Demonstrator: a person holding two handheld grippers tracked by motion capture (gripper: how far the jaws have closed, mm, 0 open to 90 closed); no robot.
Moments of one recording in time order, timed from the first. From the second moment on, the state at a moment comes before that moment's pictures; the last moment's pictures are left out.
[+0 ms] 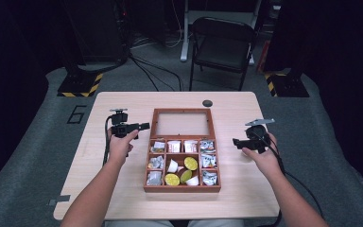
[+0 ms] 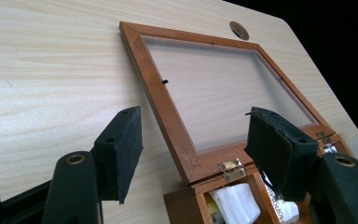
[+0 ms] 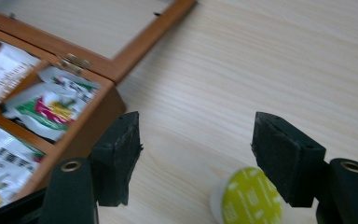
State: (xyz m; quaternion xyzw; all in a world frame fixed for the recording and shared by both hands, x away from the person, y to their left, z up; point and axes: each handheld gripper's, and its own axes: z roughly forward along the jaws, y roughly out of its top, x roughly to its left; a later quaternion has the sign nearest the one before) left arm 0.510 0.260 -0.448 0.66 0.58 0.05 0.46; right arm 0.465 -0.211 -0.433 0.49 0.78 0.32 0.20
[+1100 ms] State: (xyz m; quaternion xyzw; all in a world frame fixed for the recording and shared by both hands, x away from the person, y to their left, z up) left arm 0.525 0.241 -0.473 0.68 0.59 0.06 0.44; right arm 0.524 -0.148 -0.444 0.52 0.77 0.34 0.15
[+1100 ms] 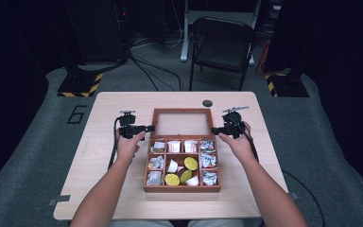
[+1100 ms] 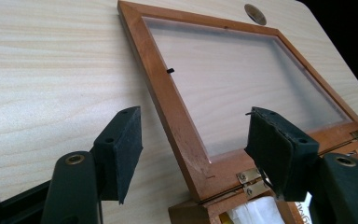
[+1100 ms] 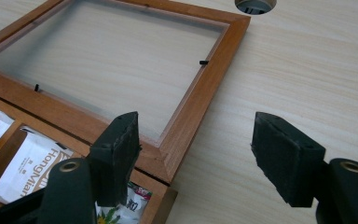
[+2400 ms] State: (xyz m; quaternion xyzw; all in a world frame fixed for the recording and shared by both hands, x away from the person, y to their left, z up) left arm 0.533 0.222 -0.492 0.69 0.59 0.05 0.42; right arm 0.546 -0.140 -0.483 0.58 0.72 0.37 0.04
